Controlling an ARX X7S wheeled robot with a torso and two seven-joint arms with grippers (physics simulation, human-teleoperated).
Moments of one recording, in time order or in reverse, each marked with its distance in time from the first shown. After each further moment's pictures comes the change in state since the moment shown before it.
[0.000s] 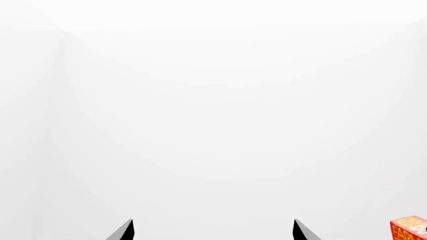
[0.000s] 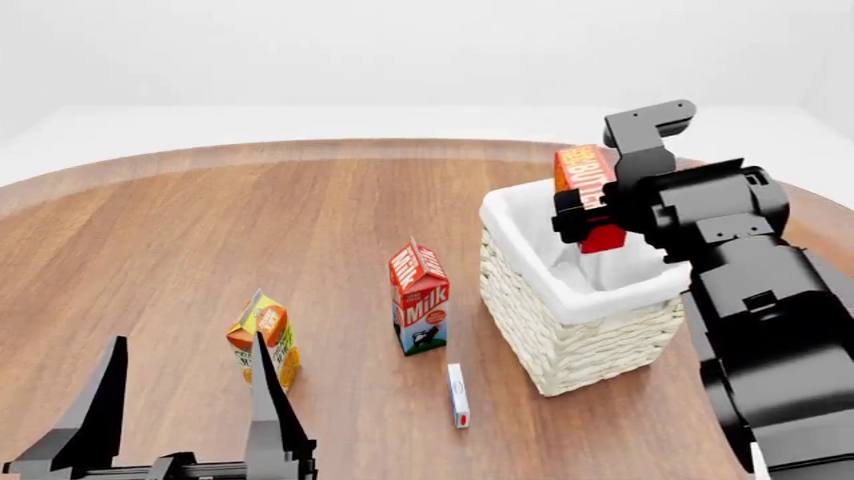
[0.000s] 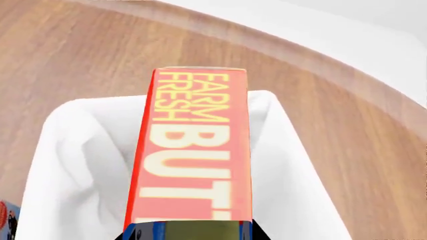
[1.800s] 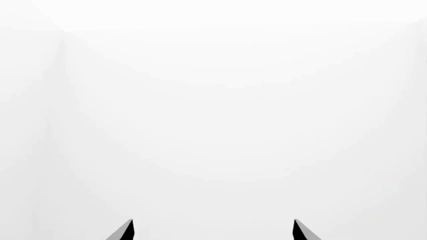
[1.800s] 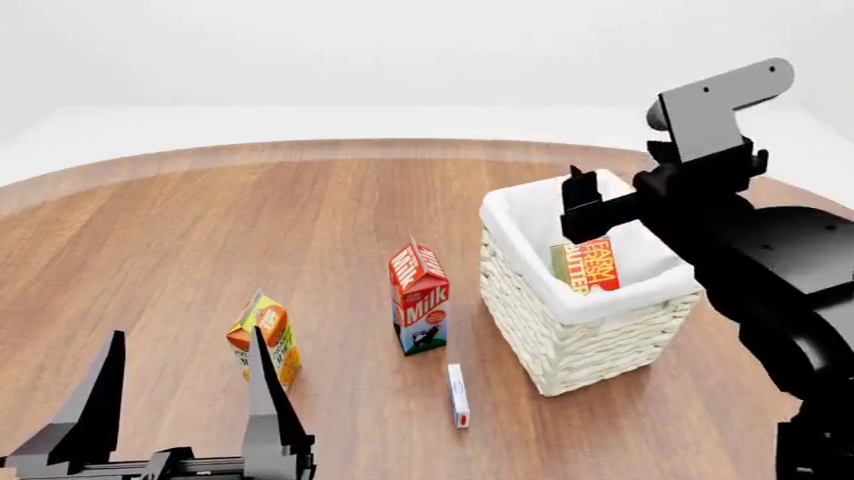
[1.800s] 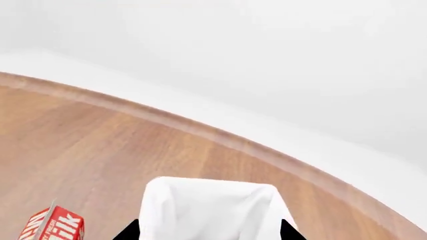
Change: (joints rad) left arm -0.013 -0.016 0.004 0.020 -0.013 -0.025 -0.010; right arm -0.520 0.280 0.472 -1.563 0.075 0.549 0.169
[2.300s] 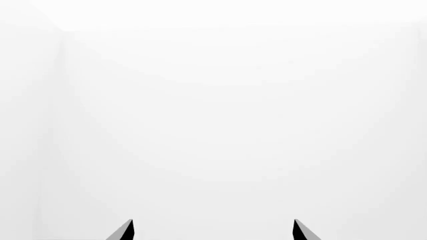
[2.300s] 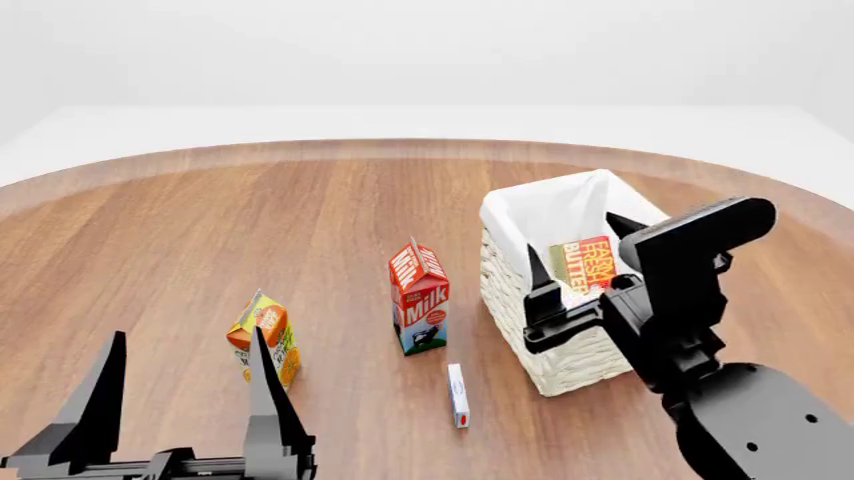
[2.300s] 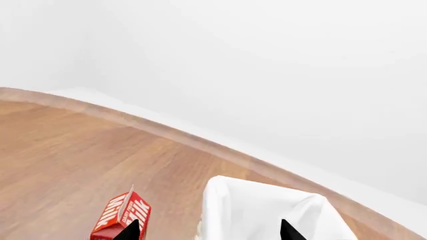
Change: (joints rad) left arm -0.001 -0.001 0.004 -0.001 0.001 -0.001 -0.004; right arm -0.504 0.009 0.072 -0.386 -0.009 -0.298 0.040
